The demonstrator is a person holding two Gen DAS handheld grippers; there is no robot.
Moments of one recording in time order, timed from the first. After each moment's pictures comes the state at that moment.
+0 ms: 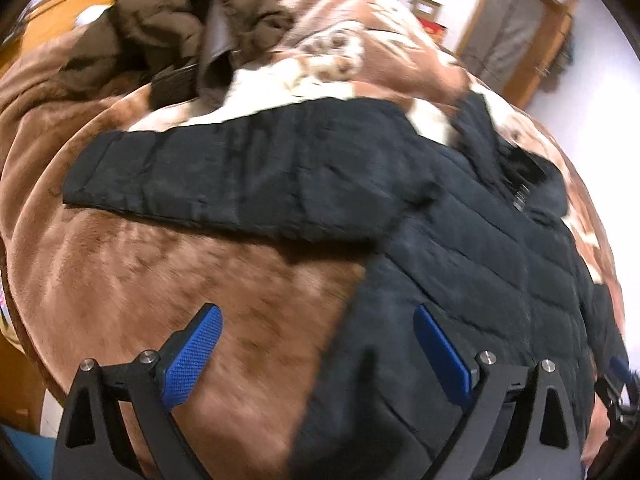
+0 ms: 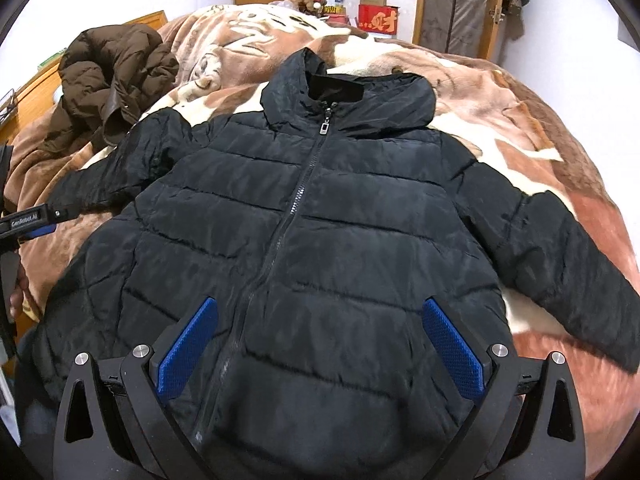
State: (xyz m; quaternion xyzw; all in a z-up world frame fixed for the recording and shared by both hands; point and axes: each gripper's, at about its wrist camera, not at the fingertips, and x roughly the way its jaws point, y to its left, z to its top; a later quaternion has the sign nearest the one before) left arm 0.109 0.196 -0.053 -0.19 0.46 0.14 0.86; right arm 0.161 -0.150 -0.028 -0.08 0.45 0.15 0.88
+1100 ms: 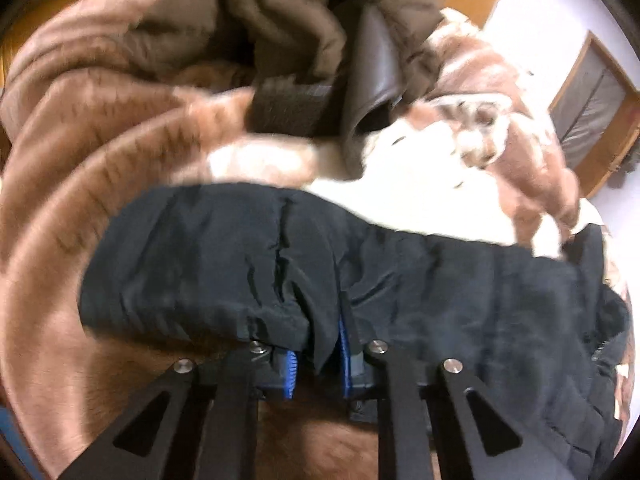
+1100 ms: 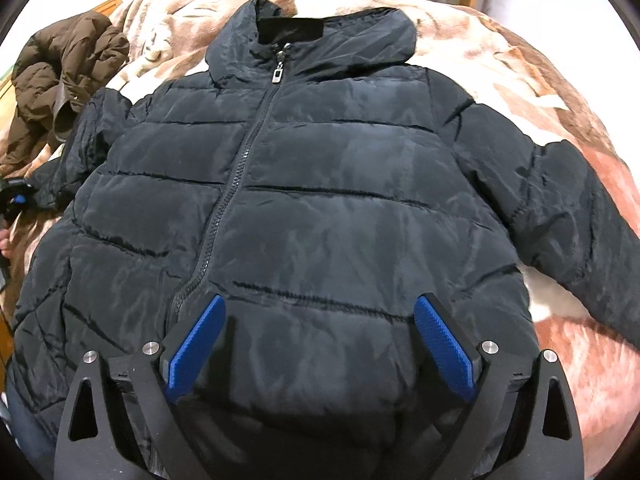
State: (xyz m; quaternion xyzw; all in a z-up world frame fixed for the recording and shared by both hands) left arm 0.163 0.340 -0.079 -0.26 0.39 0.25 0.85; right arm 0.198 -0.176 -0.069 -0.06 0.51 0.11 0.85
